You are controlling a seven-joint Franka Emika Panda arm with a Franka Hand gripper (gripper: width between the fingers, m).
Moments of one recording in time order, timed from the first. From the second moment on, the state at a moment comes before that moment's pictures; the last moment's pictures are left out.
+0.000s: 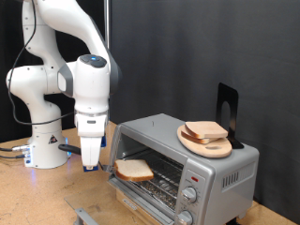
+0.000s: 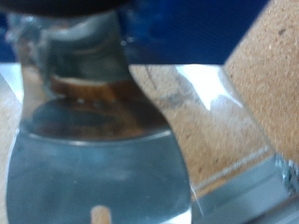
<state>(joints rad) -0.12 -0.12 0.05 -2.60 0.00 2.42 -0.36</state>
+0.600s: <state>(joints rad) -0.12 -0.11 0.10 -2.57 0.03 2.44 -0.31</state>
